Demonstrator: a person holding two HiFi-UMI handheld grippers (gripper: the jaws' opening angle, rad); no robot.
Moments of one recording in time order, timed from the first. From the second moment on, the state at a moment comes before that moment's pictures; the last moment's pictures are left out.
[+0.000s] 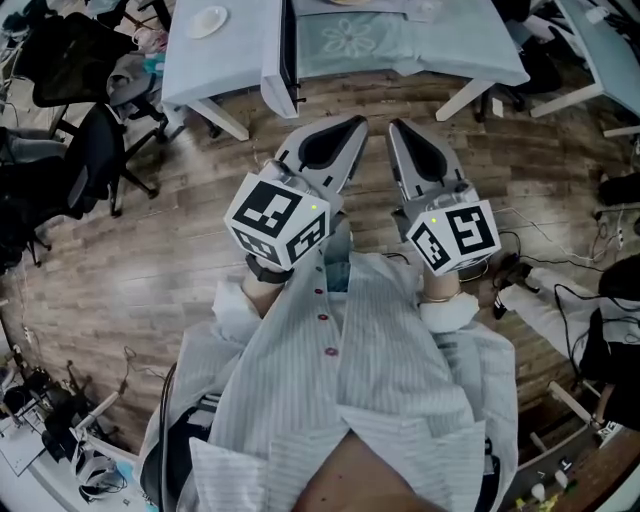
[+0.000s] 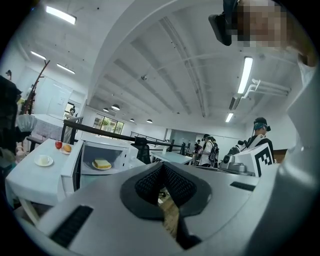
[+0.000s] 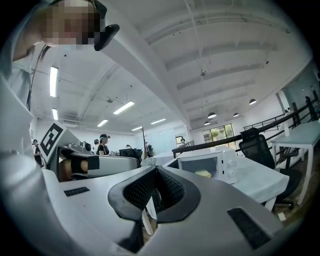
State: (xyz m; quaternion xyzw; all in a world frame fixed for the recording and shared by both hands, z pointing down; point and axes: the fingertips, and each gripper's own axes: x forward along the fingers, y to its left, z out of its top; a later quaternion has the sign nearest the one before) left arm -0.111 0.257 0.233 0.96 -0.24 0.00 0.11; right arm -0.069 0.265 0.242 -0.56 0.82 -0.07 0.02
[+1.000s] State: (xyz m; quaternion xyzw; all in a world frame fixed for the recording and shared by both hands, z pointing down) left arm -0.037 0.122 0.227 0.96 -0.25 -0.01 0.12; right arm 0.005 0.142 0.240 -0.57 0.82 -0.08 0.01
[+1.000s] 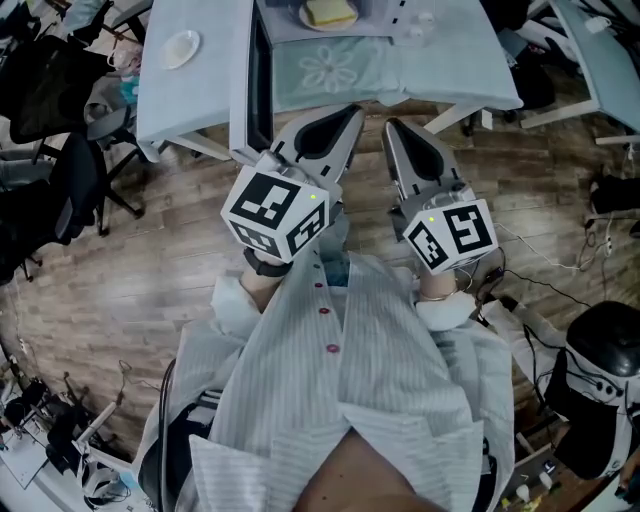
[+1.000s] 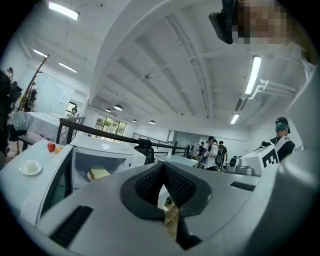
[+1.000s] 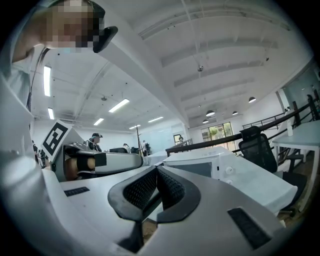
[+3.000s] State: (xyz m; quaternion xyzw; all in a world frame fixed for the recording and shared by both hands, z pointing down) left arm 0.056 -0.134 0.247 0.89 -0.44 -0.01 0.14; right arm 0.099 -0.135 0.256 -0.39 0.91 -0.12 0.00
